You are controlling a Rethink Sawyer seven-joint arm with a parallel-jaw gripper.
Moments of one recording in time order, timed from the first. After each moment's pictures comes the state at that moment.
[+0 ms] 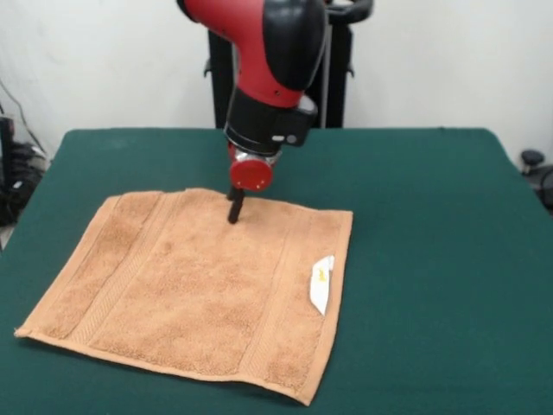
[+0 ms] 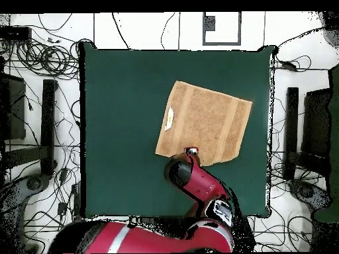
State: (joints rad) arm -0.03 -0.35 -0.32 1.89 0.41 -0.03 2.68
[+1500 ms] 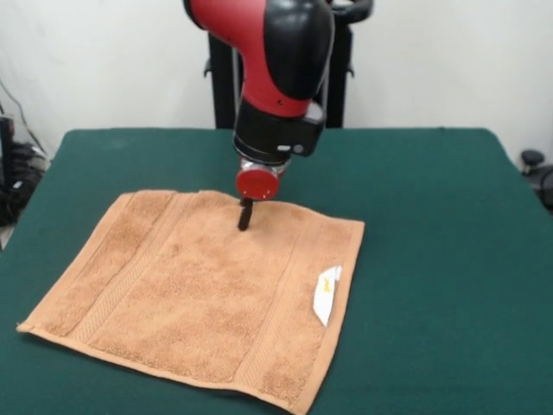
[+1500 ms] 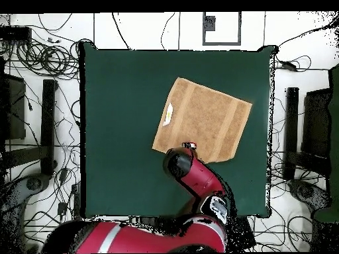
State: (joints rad) arm 0.02 -0.32 -0.33 1.85 0.56 0.07 2.68
